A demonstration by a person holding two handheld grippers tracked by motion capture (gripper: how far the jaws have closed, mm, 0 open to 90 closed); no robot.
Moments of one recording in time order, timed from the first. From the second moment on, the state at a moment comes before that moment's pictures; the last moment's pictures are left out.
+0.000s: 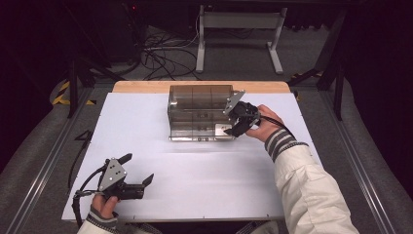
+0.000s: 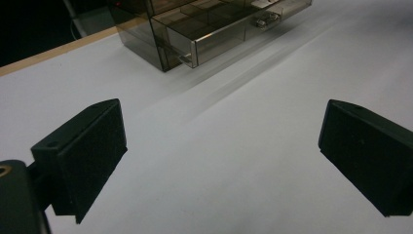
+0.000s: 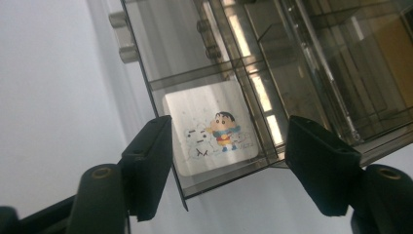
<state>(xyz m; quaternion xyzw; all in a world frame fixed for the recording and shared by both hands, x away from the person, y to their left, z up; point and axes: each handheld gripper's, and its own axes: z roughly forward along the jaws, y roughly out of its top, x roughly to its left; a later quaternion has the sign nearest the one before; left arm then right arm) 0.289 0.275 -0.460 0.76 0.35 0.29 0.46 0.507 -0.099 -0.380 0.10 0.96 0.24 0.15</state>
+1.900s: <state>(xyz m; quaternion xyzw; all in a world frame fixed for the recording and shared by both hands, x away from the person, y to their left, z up) 0.290 0.272 -0.459 0.77 0.34 0.29 0.47 0.455 -0.074 -0.409 0.15 0.93 0.33 0.11</state>
